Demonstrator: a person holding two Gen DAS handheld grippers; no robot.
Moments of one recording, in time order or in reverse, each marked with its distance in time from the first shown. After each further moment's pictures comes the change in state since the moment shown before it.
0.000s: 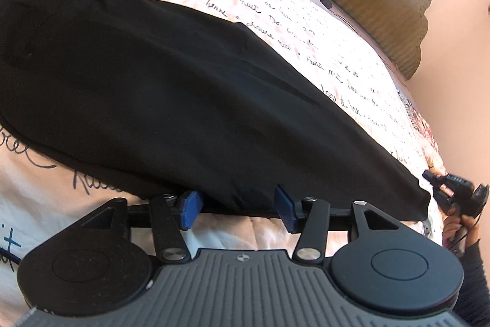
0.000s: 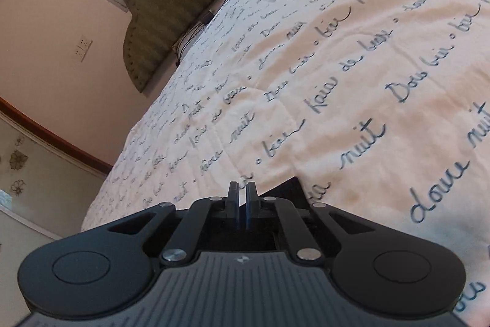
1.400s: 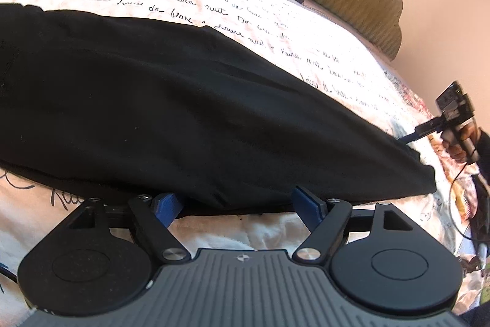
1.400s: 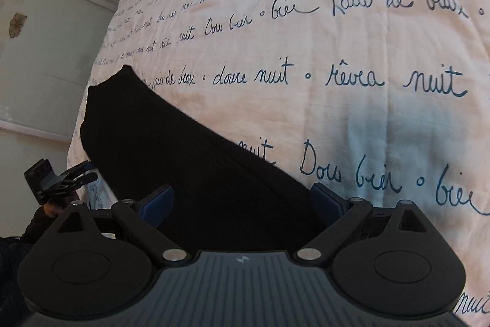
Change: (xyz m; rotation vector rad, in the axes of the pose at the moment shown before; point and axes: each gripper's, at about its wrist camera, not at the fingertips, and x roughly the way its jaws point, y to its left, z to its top) left arm 0.013 -0.008 -0.013 0.152 -0.053 -0.024; right arm 0.145 0.098 0.028 -0.556 0.921 0.124
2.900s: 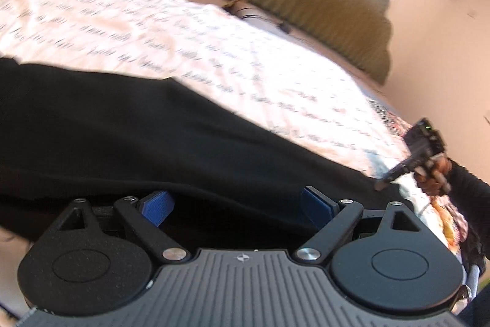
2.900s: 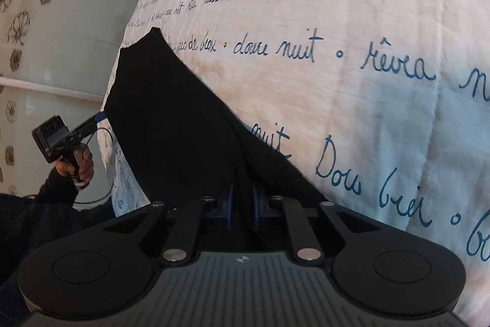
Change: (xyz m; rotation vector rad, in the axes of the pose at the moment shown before) left arm -0.002 -0.043 0.030 0.021 -0.108 -0.045; right arm 0.024 -0.023 0.012 -0.051 0.138 0.174
